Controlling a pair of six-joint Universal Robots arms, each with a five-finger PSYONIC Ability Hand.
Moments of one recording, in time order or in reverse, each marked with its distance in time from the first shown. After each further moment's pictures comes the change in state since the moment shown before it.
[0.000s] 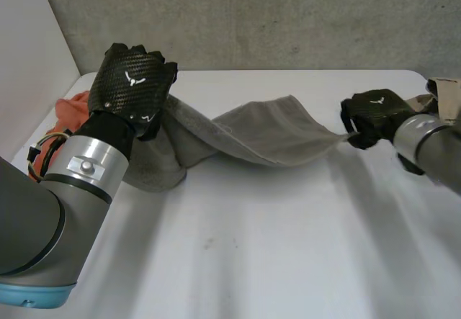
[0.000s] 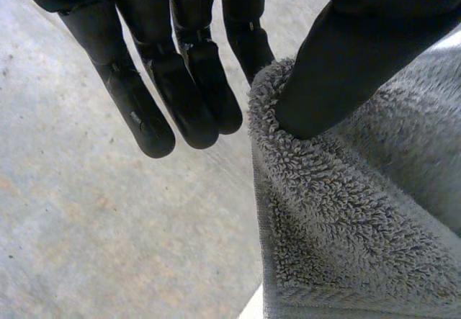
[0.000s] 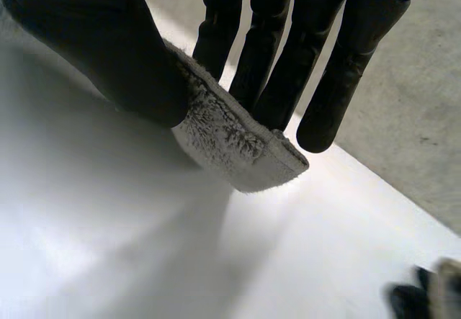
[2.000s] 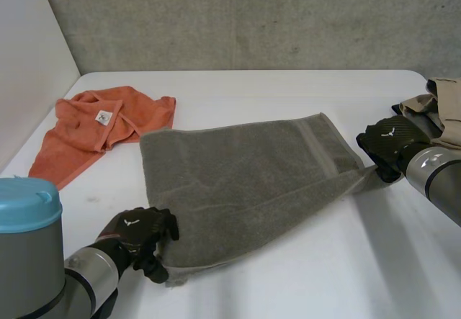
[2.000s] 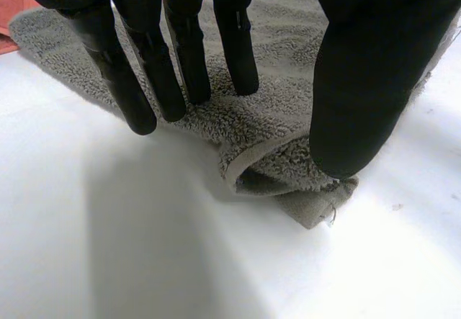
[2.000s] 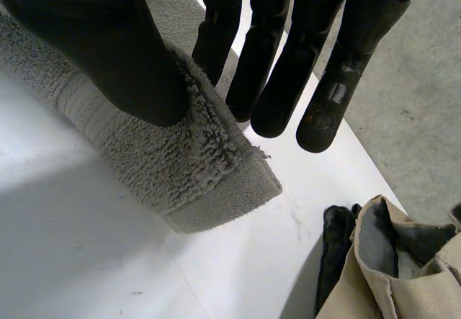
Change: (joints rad) left arm 0.051 -0.110 -0.205 -0.505 0.009 -0.555; right arm -0.022 -0.147 0.277 -0.043 0.112 -0.378; left_hand -0.553 -0.614 -0.606 -0.620 -0.576; right_hand 0.000 0.000 0.000 0.000 0.000
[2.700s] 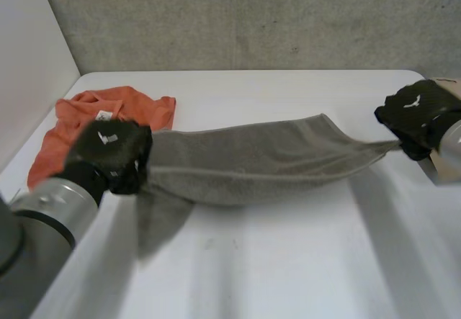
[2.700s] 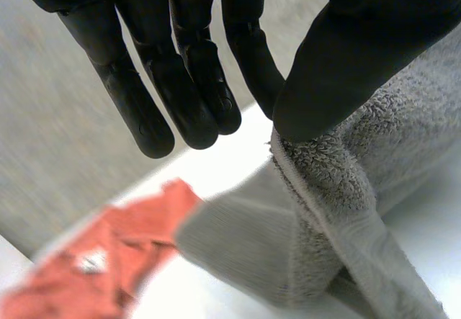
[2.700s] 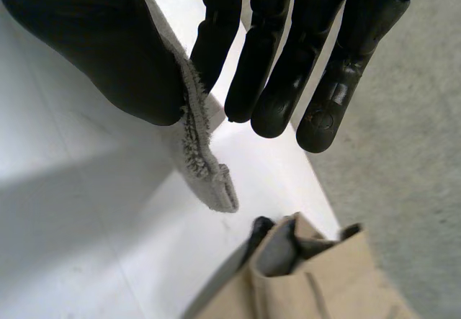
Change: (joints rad) left arm 0.018 0.203 0.167 0.071 -0.058 0.289; right arm -0.005 -0.212 -0.090 0.241 0.006 -0.136; left_hand 0.555 0.611 0.606 0.616 0.579; right_hand 0.000 0.000 0.000 0.000 0.000
